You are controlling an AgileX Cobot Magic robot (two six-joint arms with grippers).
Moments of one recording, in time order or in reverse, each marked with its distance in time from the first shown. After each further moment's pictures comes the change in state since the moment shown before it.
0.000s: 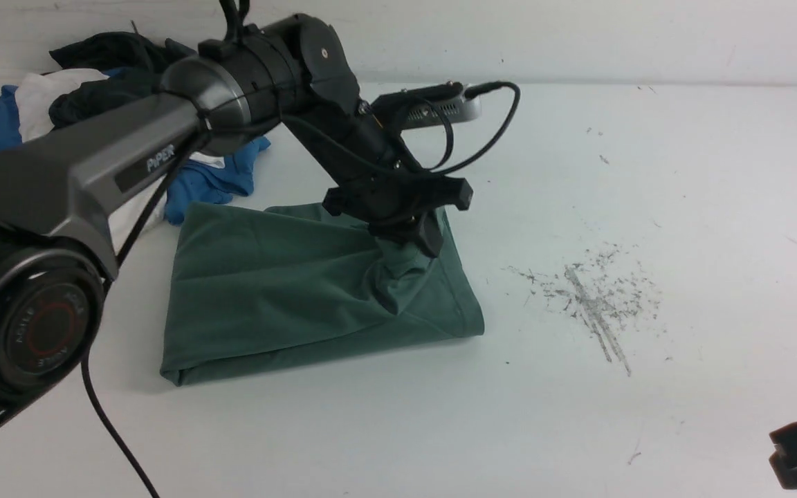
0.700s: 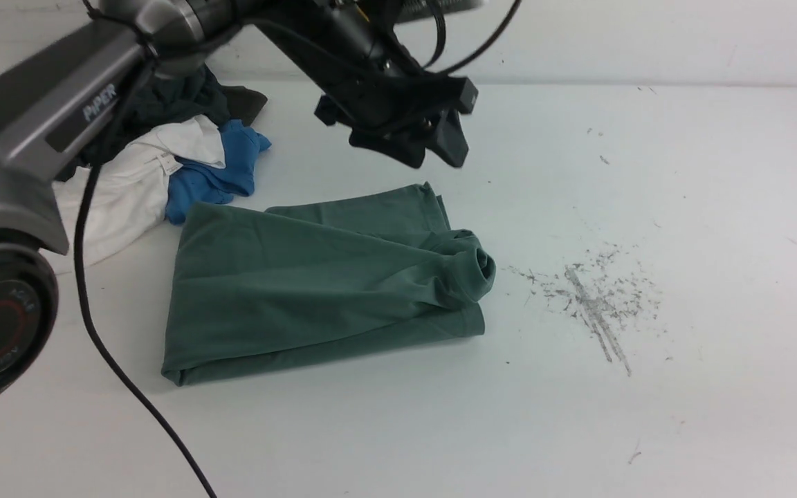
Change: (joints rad) right arm 0.000 -0.218 0.001 -0.001 0.023 0.000; left arm 0.033 -0.099 -0.233 0.012 0.168 0.000
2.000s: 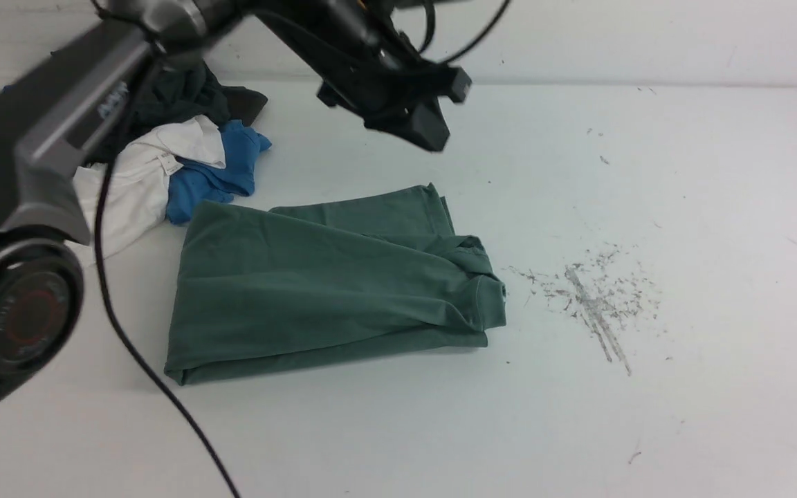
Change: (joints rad) right arm -0.001 -0.849 0.119 -0.088 -0.298 0.088; left arm 0.032 0.053 -0.106 -0.037 0.020 0.078
